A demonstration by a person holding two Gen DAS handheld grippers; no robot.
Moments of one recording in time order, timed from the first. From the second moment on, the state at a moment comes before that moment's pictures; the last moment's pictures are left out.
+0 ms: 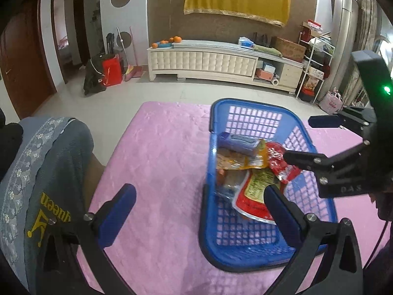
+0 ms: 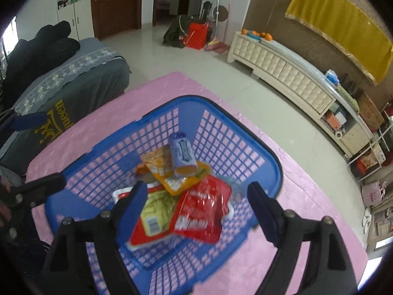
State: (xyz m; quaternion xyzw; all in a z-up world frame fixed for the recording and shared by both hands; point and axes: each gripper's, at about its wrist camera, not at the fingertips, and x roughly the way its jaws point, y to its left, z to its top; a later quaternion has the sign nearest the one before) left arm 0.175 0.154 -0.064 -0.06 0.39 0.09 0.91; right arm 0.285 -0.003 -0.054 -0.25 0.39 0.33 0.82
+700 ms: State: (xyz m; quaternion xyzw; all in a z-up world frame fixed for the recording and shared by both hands) left arm 0.075 0.078 -0.017 -0.05 0.32 0.07 0.94; right arm 0.153 -0.090 0.004 -0.14 0.30 0.29 0.90
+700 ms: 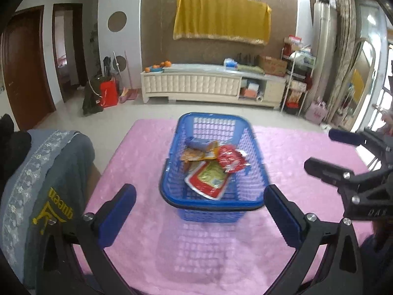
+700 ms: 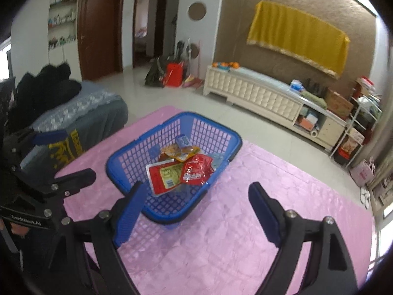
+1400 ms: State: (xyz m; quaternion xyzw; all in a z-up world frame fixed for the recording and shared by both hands) left arm -0.040 0.003 0.017 -0.03 0.21 0.04 0.98; right arm 0.026 -0.163 0.014 -0.03 0.23 0.17 0.96
